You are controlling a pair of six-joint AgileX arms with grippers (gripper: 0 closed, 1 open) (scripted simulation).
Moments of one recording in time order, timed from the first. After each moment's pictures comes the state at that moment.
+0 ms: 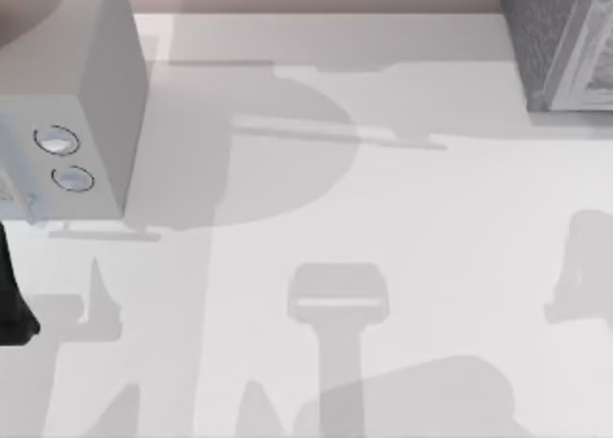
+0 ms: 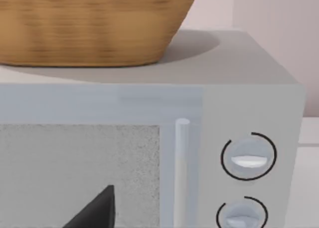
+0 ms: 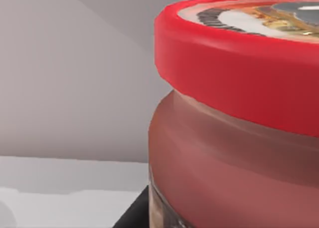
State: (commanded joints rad) left arm 0.00 0.00 0.00 0.00 0.00 0.00; right arm 0.07 0.22 0.10 0.20 -0.03 0.01
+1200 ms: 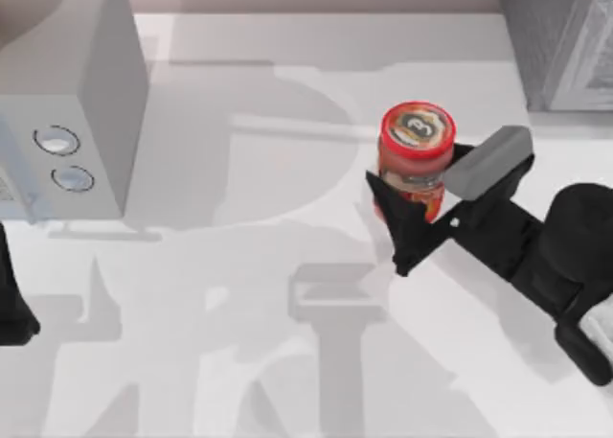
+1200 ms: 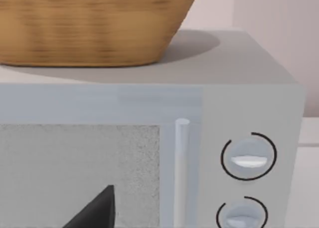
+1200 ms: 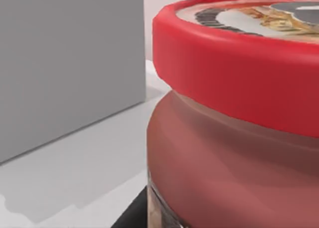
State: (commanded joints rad) left arm 0.00 0.00 0.00 0.00 0.00 0.00; right arm 0.48 2.02 0.53 1.48 -0.23 0.01
